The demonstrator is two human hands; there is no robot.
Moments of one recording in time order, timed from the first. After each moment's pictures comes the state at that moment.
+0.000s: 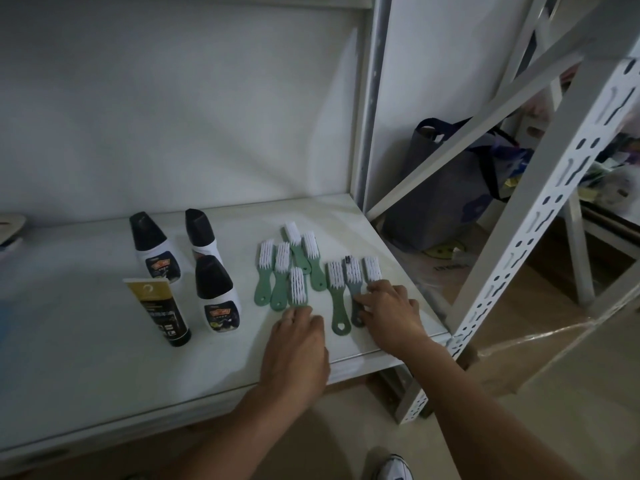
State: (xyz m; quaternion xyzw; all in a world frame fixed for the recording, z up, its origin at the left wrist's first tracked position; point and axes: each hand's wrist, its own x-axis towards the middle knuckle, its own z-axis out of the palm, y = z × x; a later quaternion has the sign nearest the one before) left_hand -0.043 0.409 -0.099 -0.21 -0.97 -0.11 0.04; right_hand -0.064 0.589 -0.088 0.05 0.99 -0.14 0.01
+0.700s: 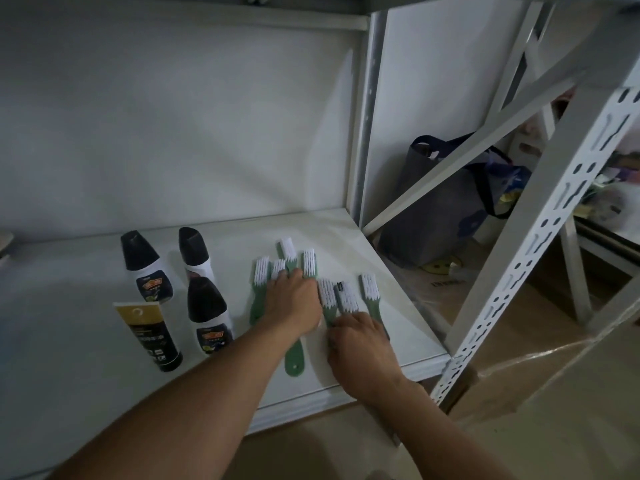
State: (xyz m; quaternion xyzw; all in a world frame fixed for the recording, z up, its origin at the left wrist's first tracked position) left_hand -0.144 0.431 -0.062 -0.16 -0.98 -0.07 0.01; right_hand -0.054 0.548 -0.095 -0.06 0.99 -0.10 -0.04
